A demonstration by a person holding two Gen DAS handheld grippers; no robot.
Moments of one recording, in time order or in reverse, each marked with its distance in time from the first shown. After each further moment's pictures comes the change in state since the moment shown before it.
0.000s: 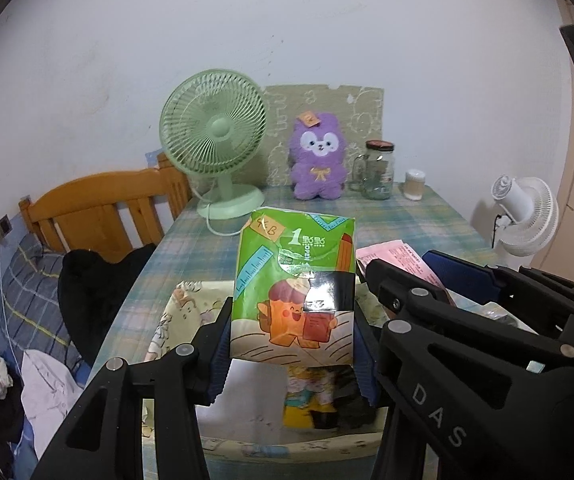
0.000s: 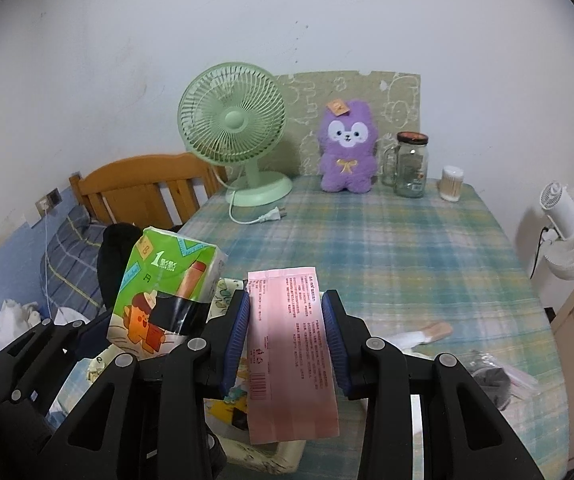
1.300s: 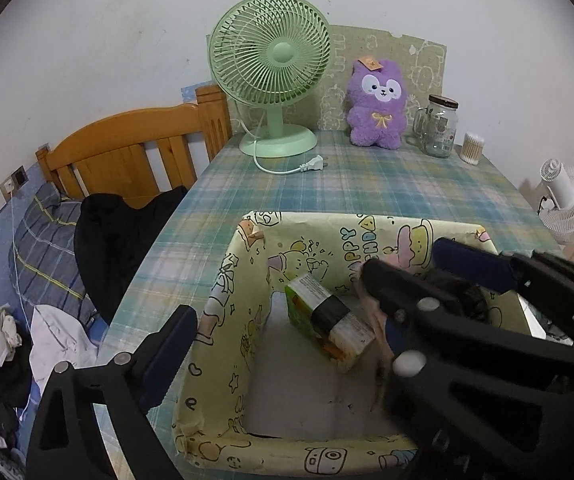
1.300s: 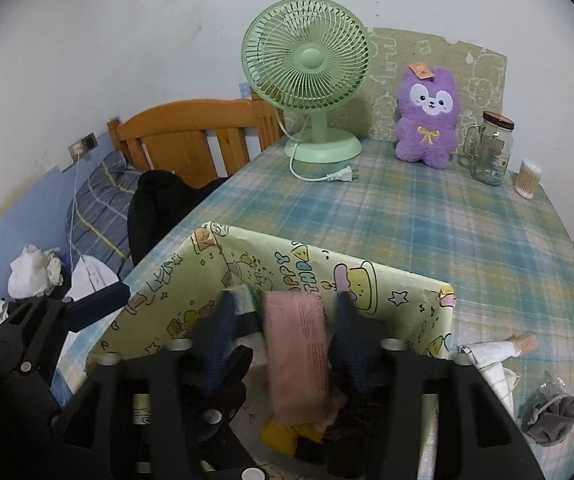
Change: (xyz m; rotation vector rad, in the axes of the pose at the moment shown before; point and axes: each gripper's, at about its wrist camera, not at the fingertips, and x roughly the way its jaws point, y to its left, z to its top) left arm 0.051 0.061 -0.027 -0.071 0.167 0.081; right arm 0.071 0.050 -0.010 -0.140 0.135 0.133
